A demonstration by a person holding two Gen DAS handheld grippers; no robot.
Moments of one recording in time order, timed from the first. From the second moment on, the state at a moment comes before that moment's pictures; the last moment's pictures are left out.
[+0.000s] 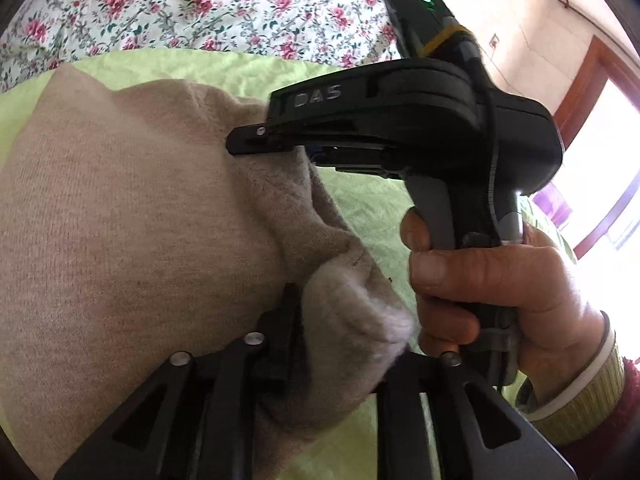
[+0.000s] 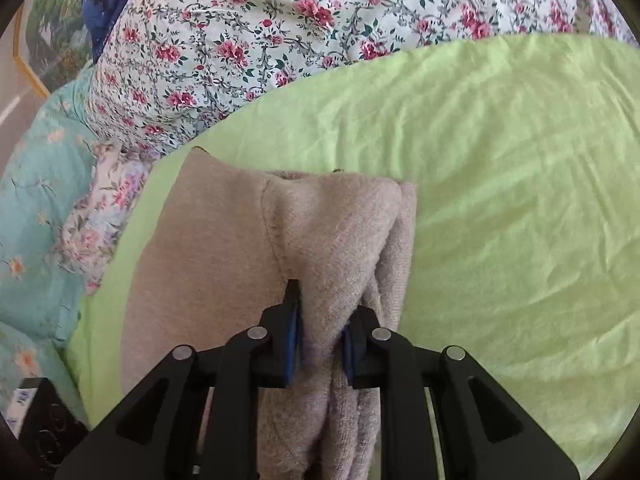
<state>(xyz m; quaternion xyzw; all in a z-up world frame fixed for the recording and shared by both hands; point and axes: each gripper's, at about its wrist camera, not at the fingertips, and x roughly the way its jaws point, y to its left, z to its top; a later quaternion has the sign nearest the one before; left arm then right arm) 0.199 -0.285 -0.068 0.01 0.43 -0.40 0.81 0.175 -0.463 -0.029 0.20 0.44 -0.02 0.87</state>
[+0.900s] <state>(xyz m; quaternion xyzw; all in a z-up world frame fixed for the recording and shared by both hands) 0.300 -0.149 -0.077 -0.15 0.51 -0.34 0.78 0.154 -0.468 -0.058 0.29 0.48 0.03 0.82</state>
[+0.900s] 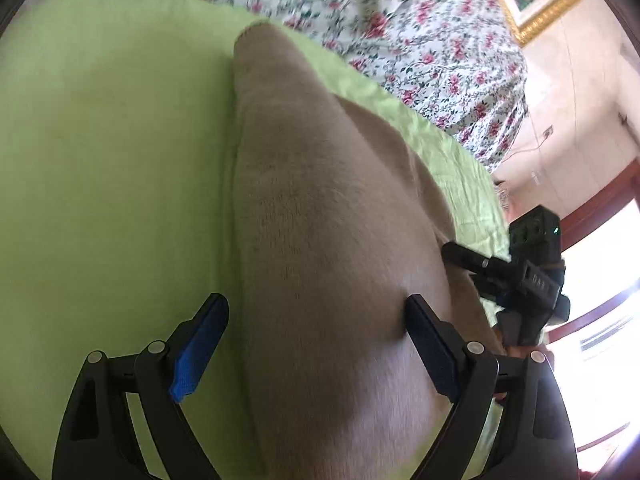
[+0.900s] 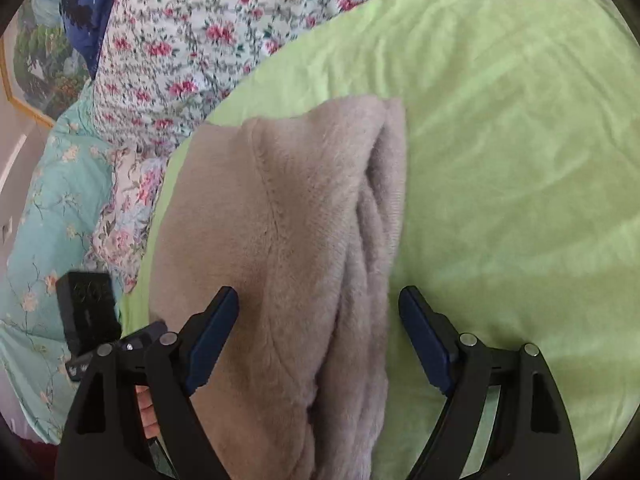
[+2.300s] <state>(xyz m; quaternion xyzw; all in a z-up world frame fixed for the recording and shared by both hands) 0.195 0.065 -0.011 -0.13 0.39 -0.20 0.89 0.237 -0.302 -0.054 0.29 0.47 0.11 0.82</state>
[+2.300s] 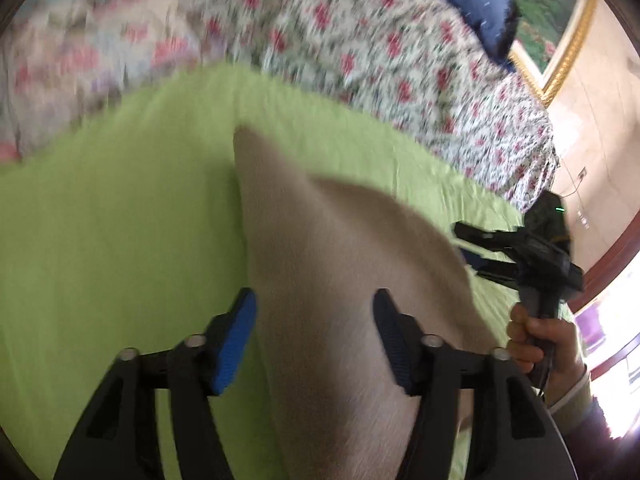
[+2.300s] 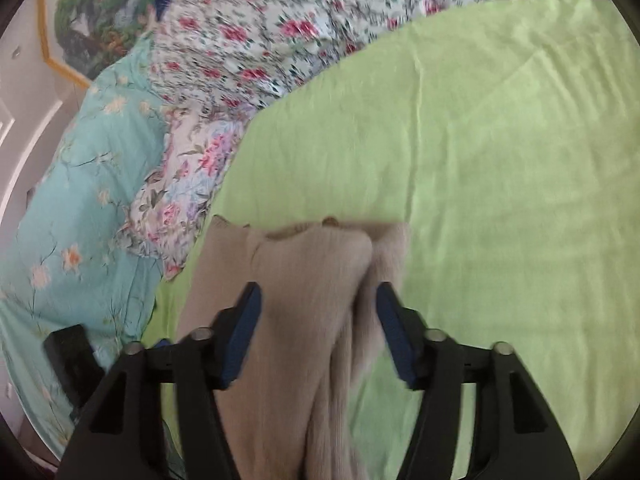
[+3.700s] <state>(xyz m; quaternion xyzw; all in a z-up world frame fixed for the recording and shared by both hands) 0.145 0.026 -0.057 -0.07 0.45 -0.26 0.85 0.148 -0.258 -0.078 0.25 0.47 0.05 0.85</state>
